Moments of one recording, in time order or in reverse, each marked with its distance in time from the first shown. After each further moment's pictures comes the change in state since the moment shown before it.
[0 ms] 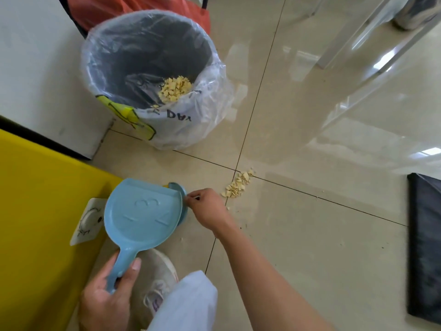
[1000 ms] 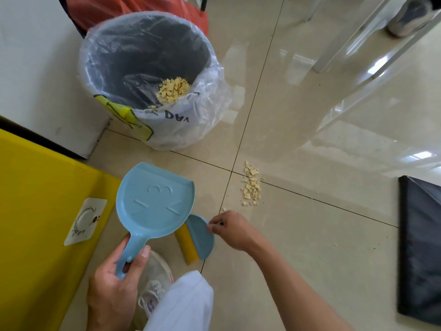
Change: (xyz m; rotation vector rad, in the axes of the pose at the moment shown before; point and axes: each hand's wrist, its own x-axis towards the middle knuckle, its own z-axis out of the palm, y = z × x) left_hand -0.008 0.029 0.020 -0.093 -0.015 0.079; right_hand -0.029 0.054 -0.046 -0.398 -0.132 0.026
